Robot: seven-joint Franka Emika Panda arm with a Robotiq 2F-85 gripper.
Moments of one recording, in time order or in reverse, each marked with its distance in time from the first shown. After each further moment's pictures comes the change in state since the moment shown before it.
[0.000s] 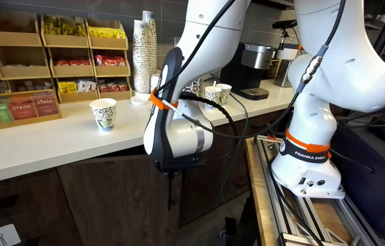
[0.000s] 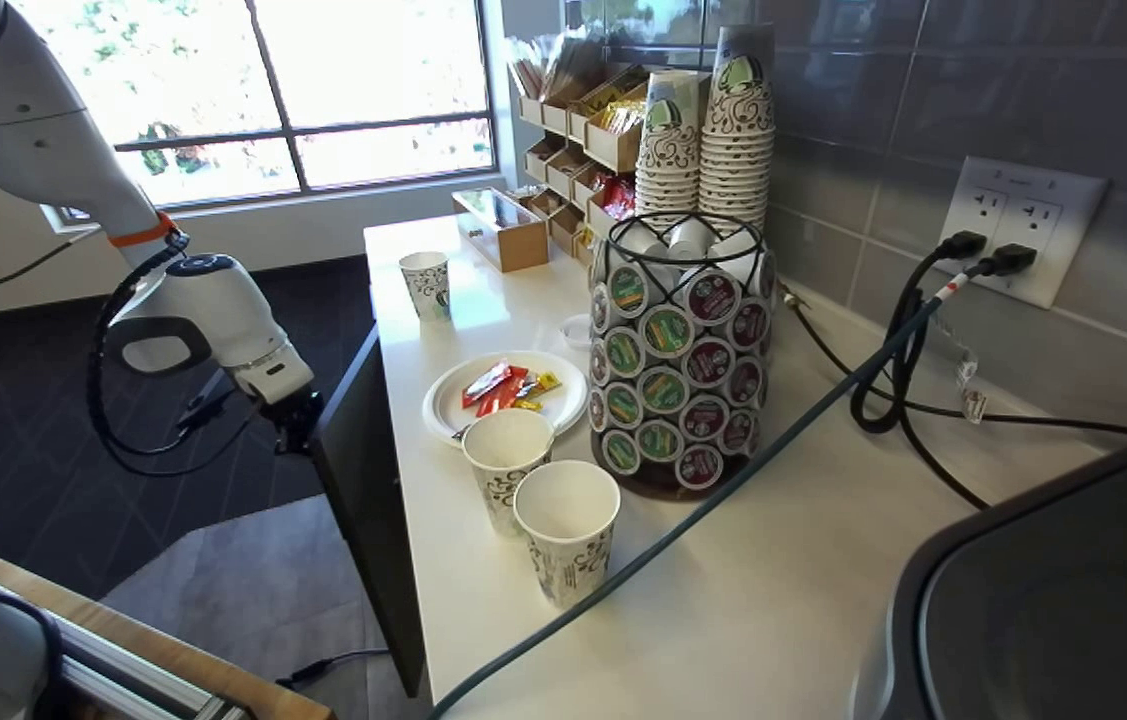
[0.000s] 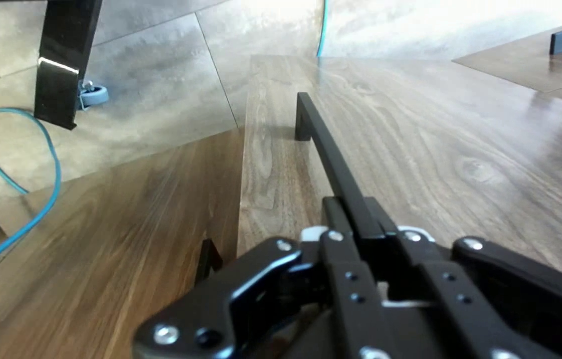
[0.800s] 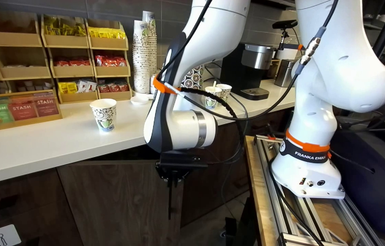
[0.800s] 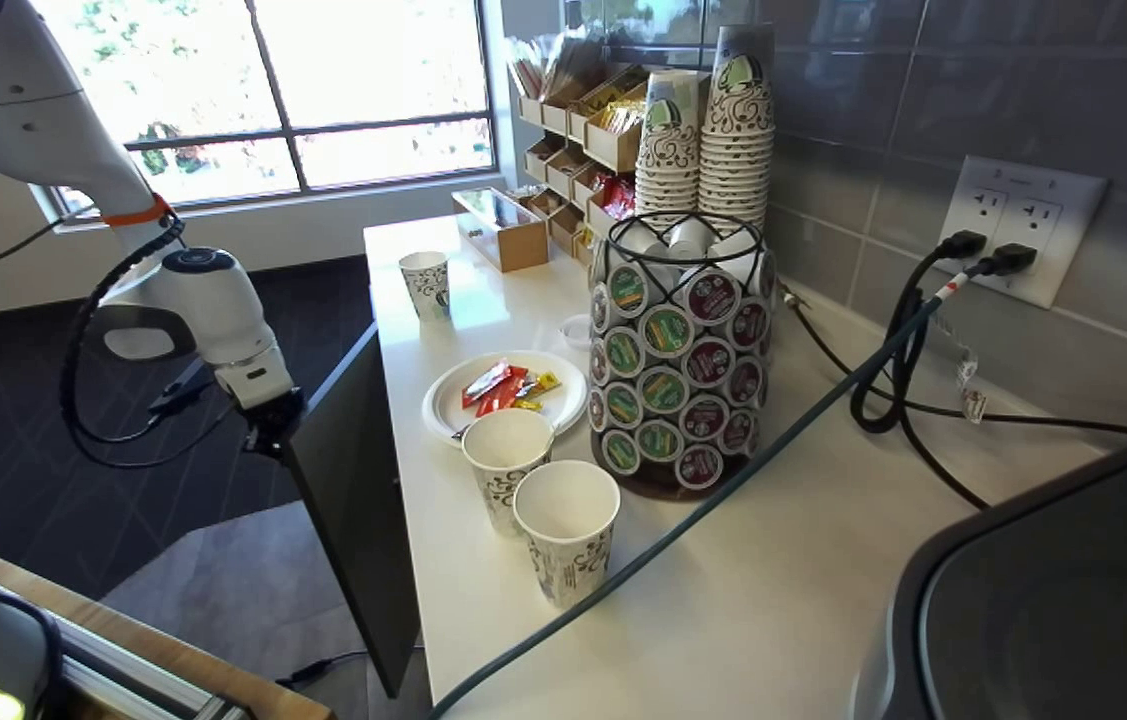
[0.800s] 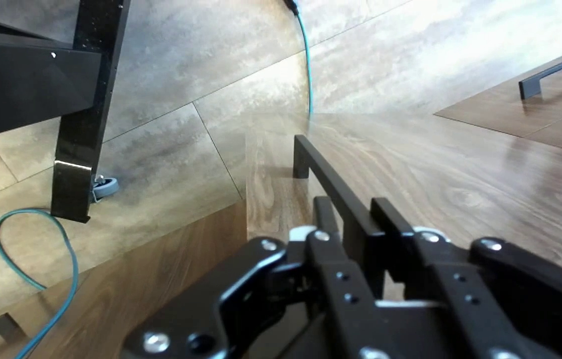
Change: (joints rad) arm -0.162 -0.084 0.169 -0.042 0.058 -0.073 0.032
